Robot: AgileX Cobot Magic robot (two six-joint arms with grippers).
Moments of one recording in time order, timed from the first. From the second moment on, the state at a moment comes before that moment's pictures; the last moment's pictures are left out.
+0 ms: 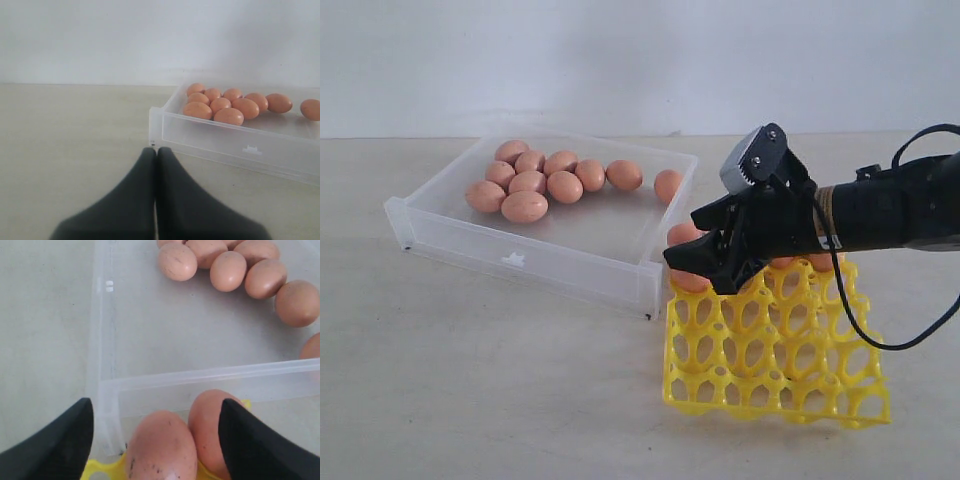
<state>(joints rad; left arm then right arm) 0.01 0.00 0.00 -0.03 0.23 0.02 0.22 1.92 -0.91 -1.33 -0.79 0.73</state>
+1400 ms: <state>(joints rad) 0.01 0.00 0.00 -0.03 0.23 0.02 0.78 2.36 -2.21 -0.05 1.12 -0.01</state>
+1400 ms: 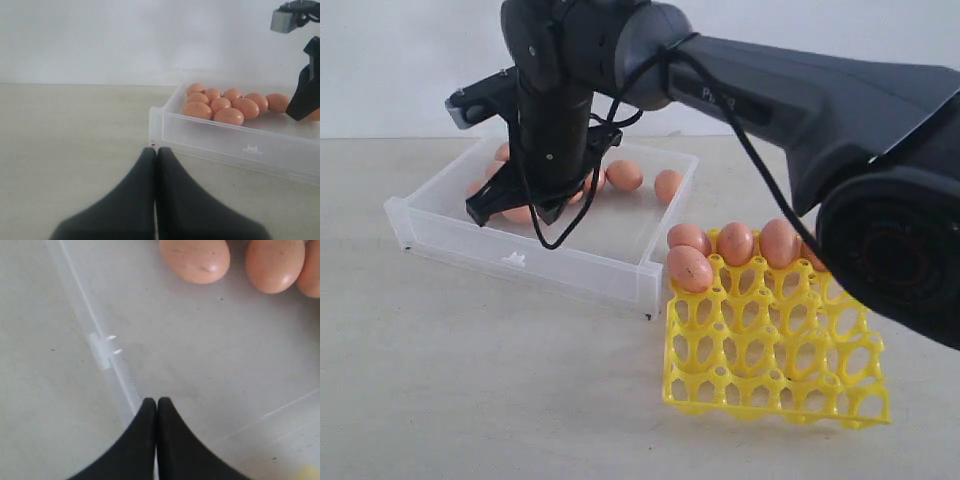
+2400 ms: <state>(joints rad) 0.01 0.00 0.00 -0.03 0.23 0.02 0.78 2.39 -2.22 -0.29 1.17 0.05</state>
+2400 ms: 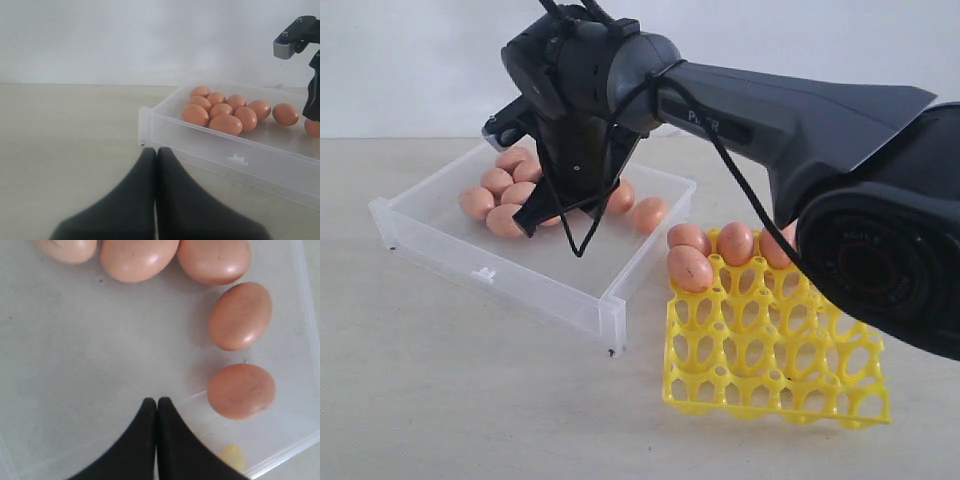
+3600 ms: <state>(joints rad) 0.01 0.00 0.00 -0.03 0.23 0.02 0.61 2.39 -2.22 -0.15 1.01 -0.29</state>
